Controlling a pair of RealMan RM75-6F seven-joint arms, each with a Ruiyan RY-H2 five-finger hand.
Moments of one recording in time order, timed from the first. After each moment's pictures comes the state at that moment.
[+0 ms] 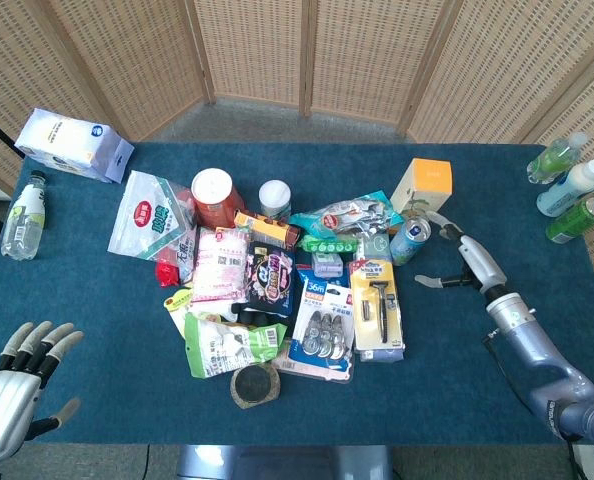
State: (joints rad) left arm 0.07 -0.95 0.13 -2.05 1.79 1.56 0.29; right arm 0.60 -1.37 0.12 -1.06 -1.51 0.93 1.03
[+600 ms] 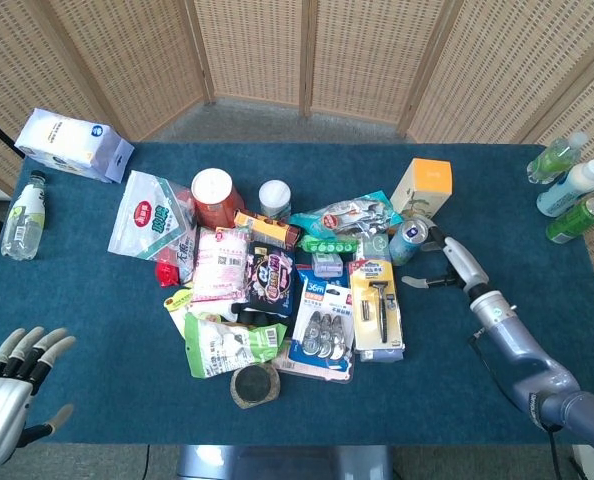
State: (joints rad) left arm 0.10 -0.94 0.15 -2.03 1.81 1.59 0.26; right arm 0.66 -1.47 0.11 -0.96 -1.49 0.88 1.10
